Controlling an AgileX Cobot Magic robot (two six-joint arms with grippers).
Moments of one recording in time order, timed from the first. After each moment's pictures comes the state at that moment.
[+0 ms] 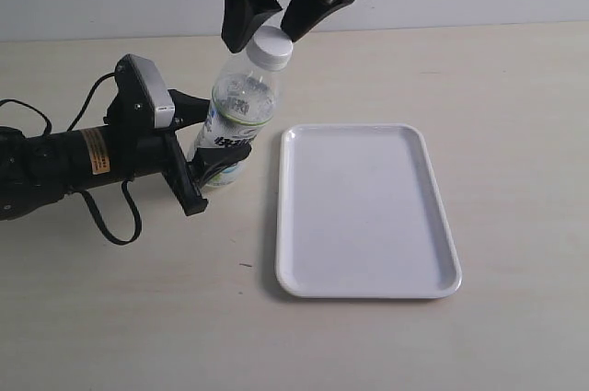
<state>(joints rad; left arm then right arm) -0.26 2.09 -0.78 0.87 -1.07 0.03 0.42 1.93 -1.85 0.36 1.21 -0.15</state>
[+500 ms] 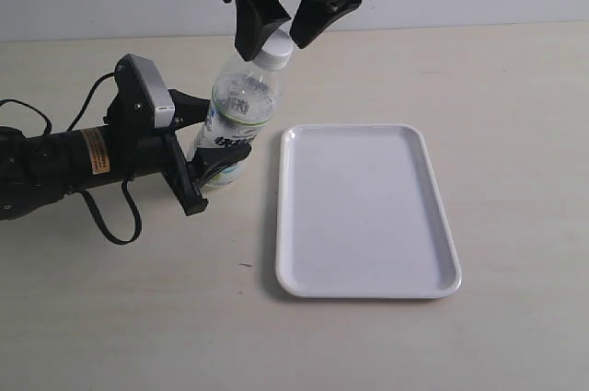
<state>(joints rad) -0.26 2.09 -0.78 0.87 -1.07 0.03 0.42 1.95 -1.86 0.30 1.22 -0.13</state>
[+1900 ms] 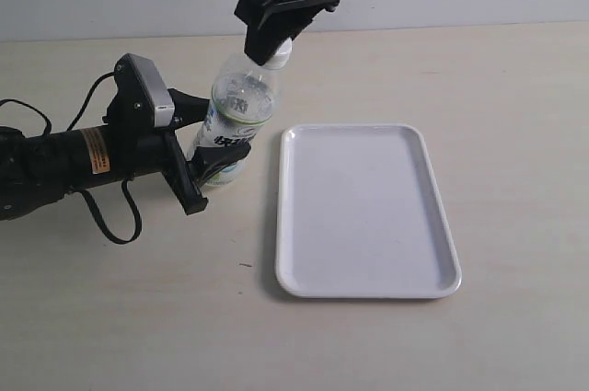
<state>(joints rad) -0.26 2.09 -0.78 0.87 -1.07 0.03 0.42 1.95 -1.86 0.31 1.22 -0.51</state>
